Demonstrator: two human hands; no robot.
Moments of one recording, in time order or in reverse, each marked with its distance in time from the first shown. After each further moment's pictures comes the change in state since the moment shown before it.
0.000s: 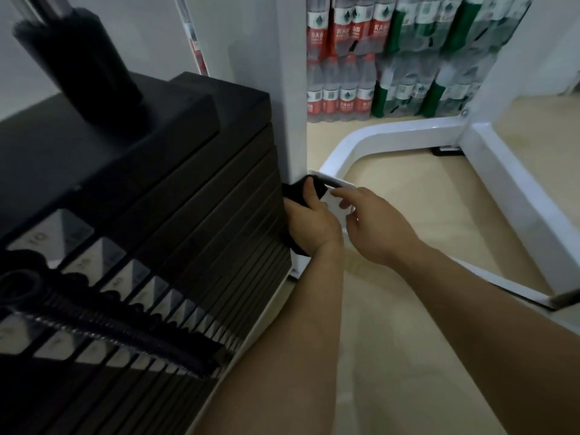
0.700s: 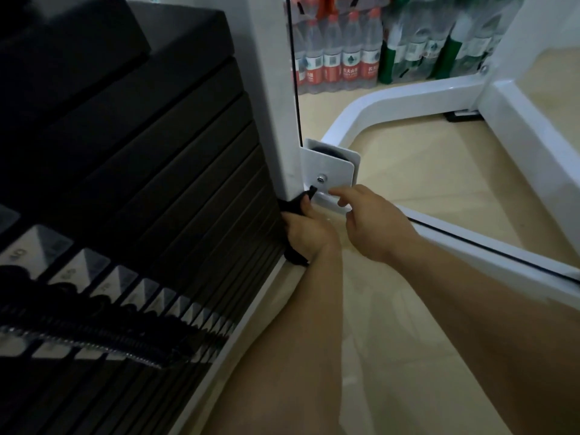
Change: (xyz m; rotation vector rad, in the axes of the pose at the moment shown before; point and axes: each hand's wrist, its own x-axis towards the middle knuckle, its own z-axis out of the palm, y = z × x) left_hand 0.000 -0.069 0.002 0.303 -0.008 -0.128; right_hand -0.017 0.031 0.041 0.001 -0.105 0.046
